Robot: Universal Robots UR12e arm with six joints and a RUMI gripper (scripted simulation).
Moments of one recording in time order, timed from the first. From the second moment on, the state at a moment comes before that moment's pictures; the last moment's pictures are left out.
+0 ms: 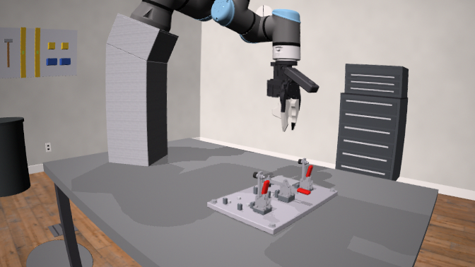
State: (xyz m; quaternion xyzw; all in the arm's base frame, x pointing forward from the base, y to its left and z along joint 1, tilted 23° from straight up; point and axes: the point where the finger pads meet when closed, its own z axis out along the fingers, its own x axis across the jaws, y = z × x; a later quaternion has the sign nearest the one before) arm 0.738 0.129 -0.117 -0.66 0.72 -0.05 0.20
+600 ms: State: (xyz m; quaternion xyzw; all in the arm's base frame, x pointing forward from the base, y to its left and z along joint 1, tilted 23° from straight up) arm 0.747 0.127 -0.111 -0.66 0.72 -0.05 0.20
